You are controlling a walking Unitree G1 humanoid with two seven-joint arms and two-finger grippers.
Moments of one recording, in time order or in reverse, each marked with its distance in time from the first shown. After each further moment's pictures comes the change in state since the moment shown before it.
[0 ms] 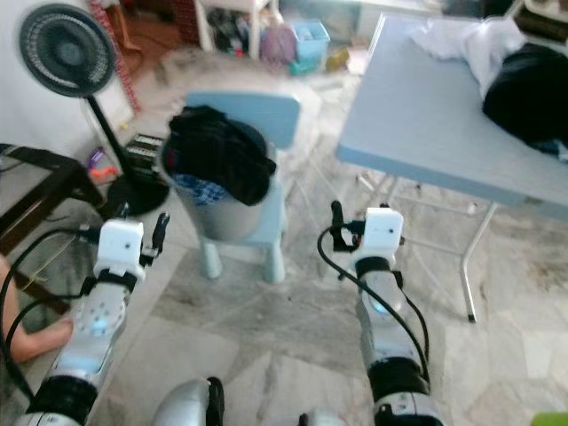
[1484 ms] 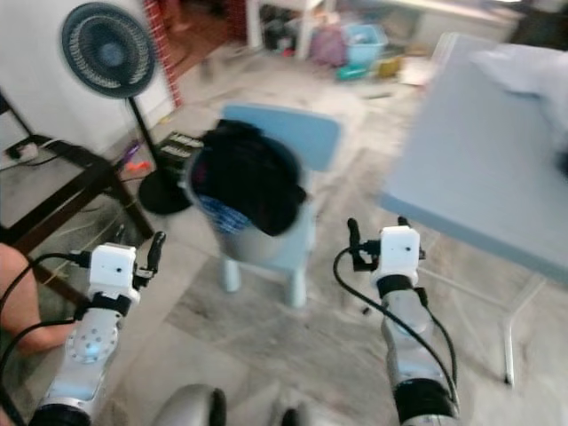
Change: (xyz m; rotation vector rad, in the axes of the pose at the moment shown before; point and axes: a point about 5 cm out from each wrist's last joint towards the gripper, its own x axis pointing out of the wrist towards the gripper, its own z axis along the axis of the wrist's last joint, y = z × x) left arm -0.026 0.008 -0.012 -0.013 0.029 0.022; right arm -0.020 -0.012 -0.012 -0.097 0.027 0.064
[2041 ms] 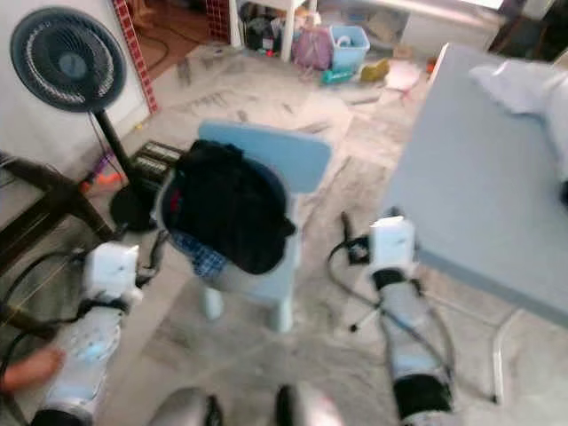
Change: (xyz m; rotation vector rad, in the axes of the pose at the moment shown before) left arm -0.004 0.001 -0.004 -0.006 0.024 0.016; right arm 0.005 0.002 0.013 -0.036 -0.048 0.039
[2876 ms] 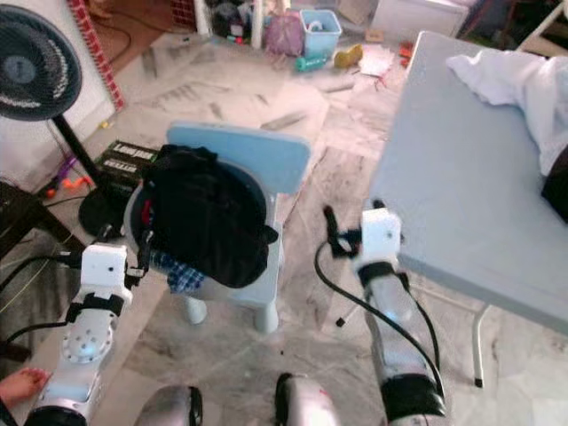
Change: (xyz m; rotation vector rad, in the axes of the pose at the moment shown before) left arm 0.002 -0.003 0.003 0.002 -0.010 0.038; right arm 0.006 0.012 0.027 0.072 -0.073 0.069
